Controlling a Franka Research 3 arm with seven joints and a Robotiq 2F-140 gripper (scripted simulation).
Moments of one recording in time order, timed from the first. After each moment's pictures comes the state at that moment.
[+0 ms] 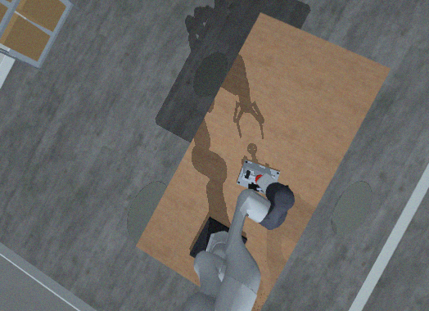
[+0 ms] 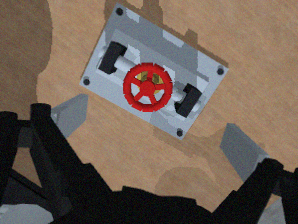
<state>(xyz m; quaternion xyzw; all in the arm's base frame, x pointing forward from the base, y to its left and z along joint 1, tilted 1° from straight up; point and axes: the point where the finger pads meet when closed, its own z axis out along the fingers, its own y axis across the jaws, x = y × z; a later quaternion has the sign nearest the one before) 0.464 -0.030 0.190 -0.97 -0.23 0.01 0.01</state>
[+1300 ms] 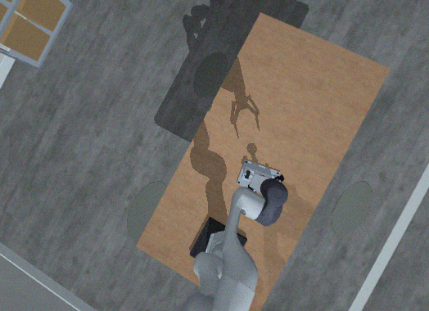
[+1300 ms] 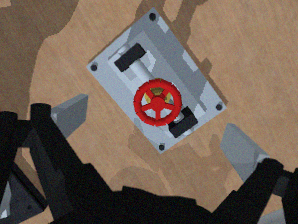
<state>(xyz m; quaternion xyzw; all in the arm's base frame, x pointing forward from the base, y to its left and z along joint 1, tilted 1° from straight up) 0.472 -0.006 0.194 -0.91 -0.41 0.00 0.00</state>
